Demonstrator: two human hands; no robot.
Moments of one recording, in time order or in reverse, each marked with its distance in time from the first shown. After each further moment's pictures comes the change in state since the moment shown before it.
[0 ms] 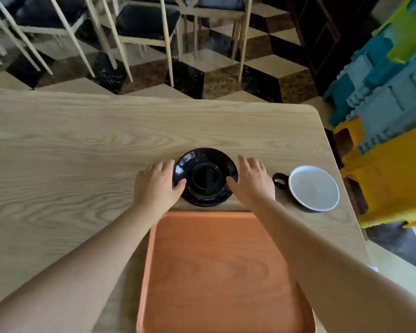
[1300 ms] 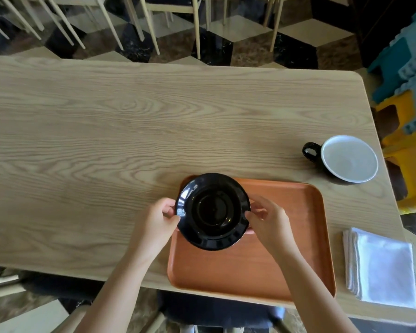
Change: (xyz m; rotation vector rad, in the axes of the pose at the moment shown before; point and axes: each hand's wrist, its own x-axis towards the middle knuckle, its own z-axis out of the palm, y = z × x) left_hand -0.148 -0.022 -0.019 -0.657 -0.291 -0.545; right_hand -0.133 -0.002 0.042 0.865 -0.154 0.157
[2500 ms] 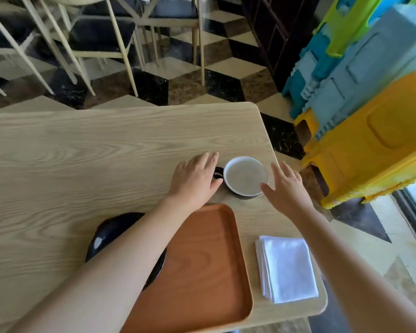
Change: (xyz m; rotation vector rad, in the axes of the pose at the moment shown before) left_hand 0.055 0.213 0.126 0.712 0.071 0.920; right_hand 0.049 0.003 -0.204 -0.775 0.245 0.078
